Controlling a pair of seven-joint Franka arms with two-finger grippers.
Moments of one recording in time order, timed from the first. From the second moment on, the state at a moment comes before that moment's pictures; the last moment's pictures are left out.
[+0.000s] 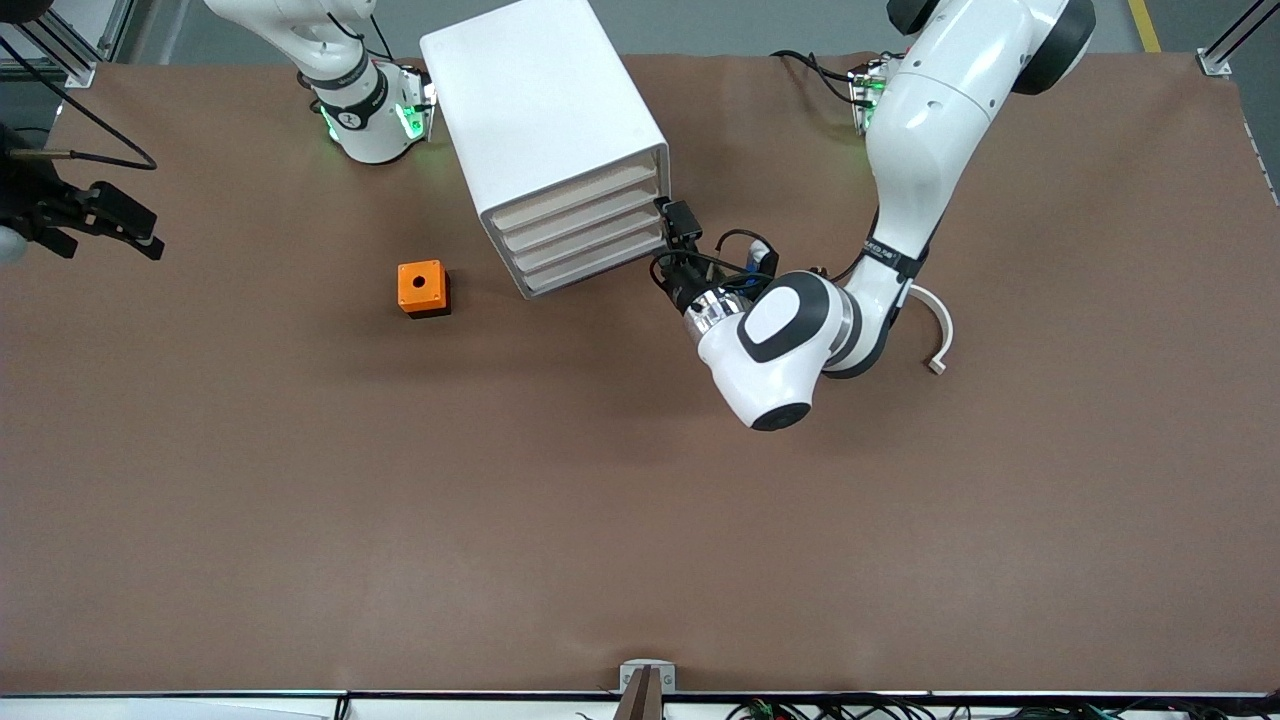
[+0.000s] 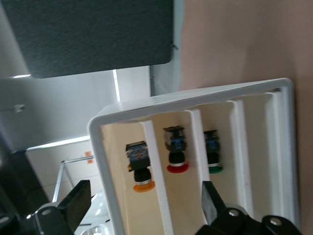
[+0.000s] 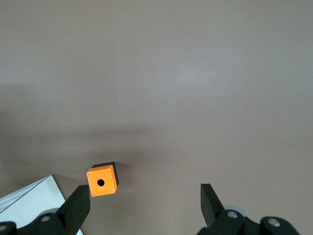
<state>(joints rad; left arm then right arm) -0.47 0.83 -0.14 -1.27 -0.96 1.24 -2.34 -0.02 -0.13 -0.02 -1.74 -0.01 1.63 -0.01</state>
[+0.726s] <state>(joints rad) -0.49 0.88 -0.14 -1.27 -0.99 1.23 -2.37 -0.02 -0.13 -0.02 -1.74 -0.01 1.63 -0.01</state>
